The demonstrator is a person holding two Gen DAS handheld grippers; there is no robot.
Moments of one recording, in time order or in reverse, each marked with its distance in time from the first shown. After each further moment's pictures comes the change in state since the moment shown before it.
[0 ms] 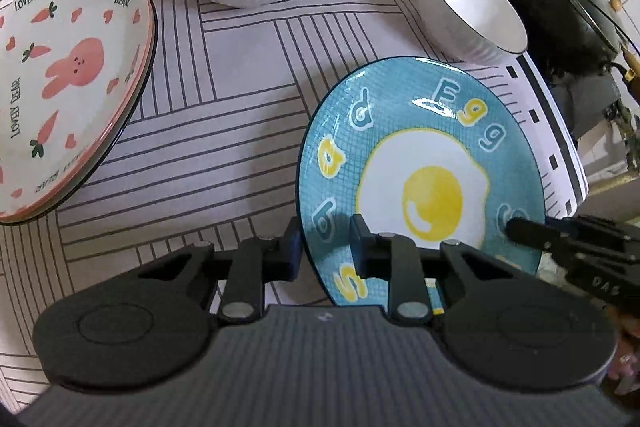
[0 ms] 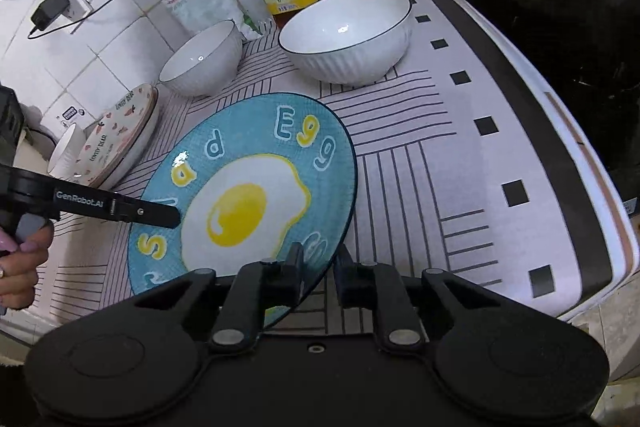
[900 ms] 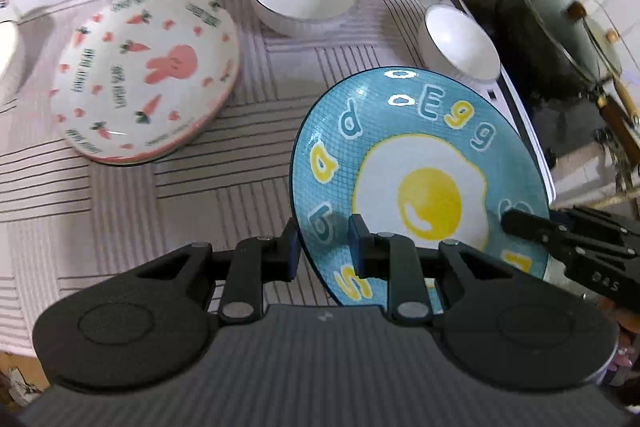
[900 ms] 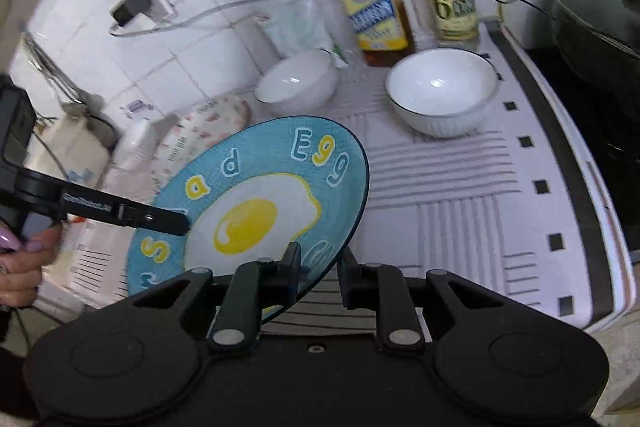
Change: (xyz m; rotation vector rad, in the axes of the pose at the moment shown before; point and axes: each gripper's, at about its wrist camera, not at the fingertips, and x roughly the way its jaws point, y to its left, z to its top) left arm -0.111 0.010 -0.028 -0.089 -0.046 0.051; right arm -0.057 0.063 0.022 -0.111 -0.009 0.126
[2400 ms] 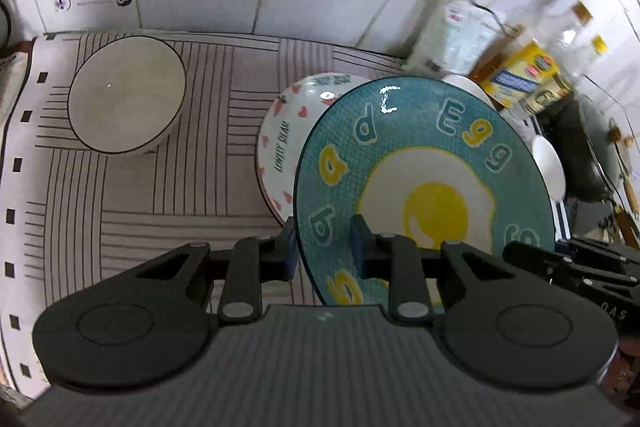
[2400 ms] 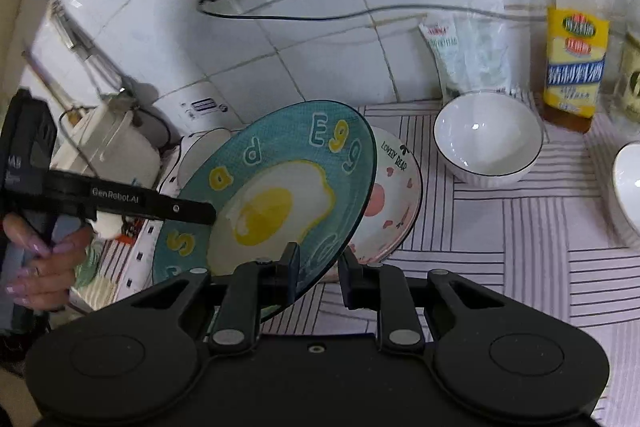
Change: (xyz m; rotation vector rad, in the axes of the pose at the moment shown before) left arm -0.048 0.214 0.063 -0.173 -0.097 -0.032; right arm 0.118 0.161 0.086 -0.071 0.065 0.070
